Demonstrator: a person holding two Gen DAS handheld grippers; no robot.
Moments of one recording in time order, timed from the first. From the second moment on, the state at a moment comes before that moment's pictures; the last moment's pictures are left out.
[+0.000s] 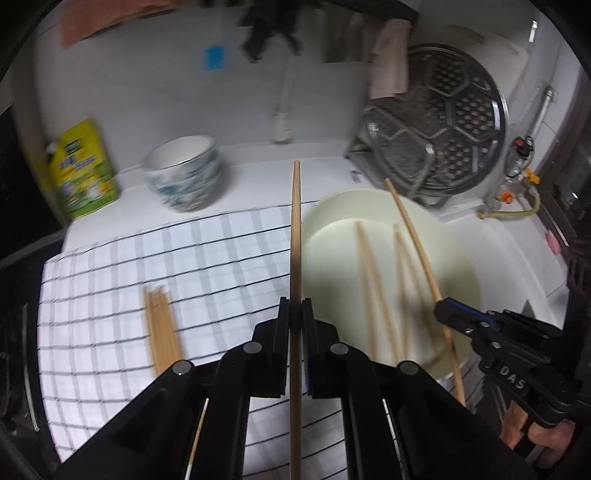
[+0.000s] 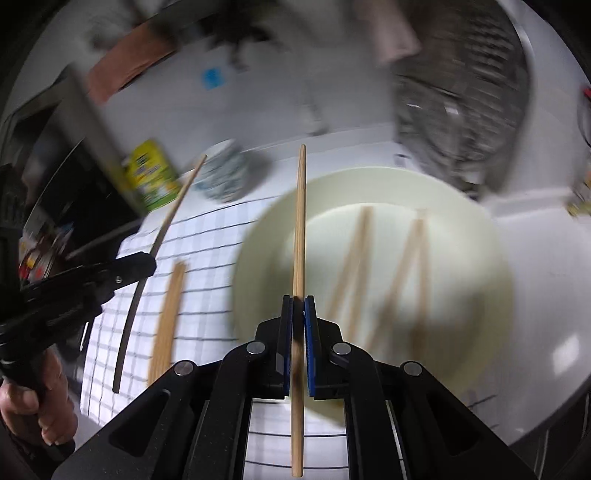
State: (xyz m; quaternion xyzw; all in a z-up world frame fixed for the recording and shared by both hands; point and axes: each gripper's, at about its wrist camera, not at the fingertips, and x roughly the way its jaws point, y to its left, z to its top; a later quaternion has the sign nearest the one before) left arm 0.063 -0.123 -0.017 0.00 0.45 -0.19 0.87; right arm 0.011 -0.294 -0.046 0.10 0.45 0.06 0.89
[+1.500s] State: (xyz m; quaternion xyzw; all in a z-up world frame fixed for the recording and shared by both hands) left arm 0.093 -0.207 -0.049 0.05 0.48 -0.16 0.86; right arm 0.027 -0.369 -0.083 0.15 0.47 0.03 0.87
